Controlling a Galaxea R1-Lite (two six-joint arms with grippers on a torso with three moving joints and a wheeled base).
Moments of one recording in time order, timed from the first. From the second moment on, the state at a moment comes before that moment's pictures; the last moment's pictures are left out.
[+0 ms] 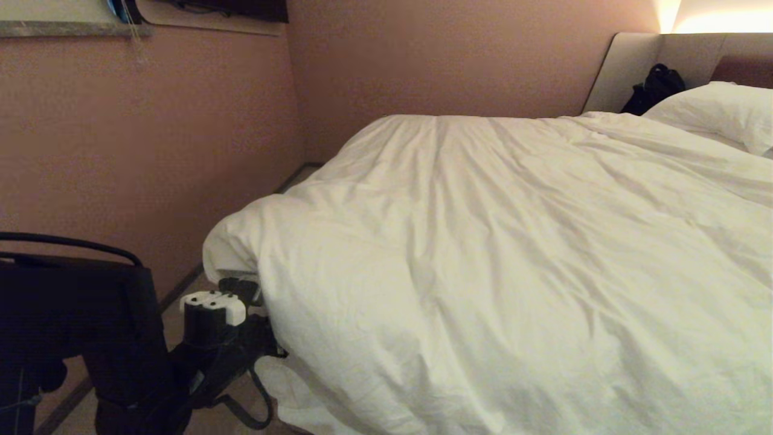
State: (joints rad) left arm -0.26 2.15 -0.40 -1.39 0.03 -0.04; right arm 0.00 0.00 0.00 0.00 -0.01 0.00
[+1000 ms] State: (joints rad) left arm -0.30 2.12 -0.46 -1.34 0.03 -0.07; right arm 0.00 0.00 0.00 0.00 -0.01 0.00
